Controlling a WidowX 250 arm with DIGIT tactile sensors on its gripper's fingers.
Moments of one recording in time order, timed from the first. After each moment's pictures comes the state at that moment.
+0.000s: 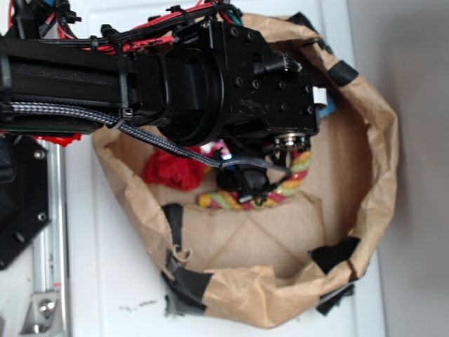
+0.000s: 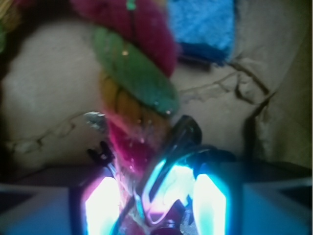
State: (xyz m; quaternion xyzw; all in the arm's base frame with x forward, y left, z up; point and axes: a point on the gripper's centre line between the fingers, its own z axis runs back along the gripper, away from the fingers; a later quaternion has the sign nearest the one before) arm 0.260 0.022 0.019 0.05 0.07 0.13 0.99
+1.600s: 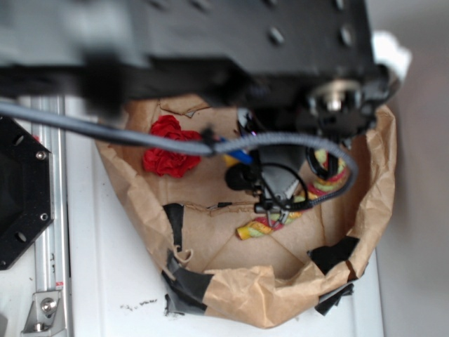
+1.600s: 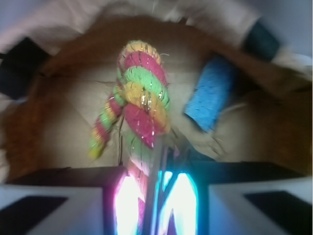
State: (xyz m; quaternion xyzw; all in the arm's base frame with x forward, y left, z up) arm 0.282 0.001 0.110 -0.02 0.00 -0.05 1.00
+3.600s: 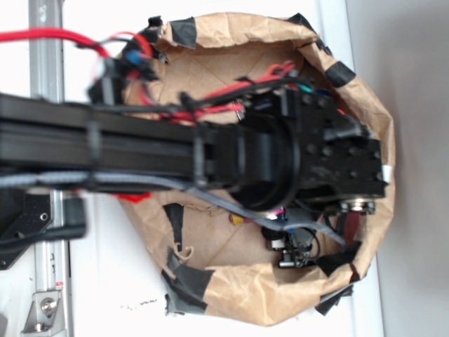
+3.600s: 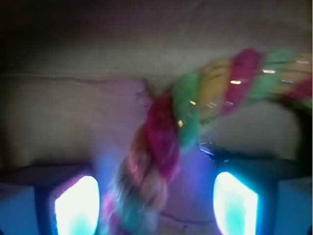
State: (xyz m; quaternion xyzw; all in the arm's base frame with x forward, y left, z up) arm 0.308 -0.040 0.021 -0.03 0.04 -0.03 1.00
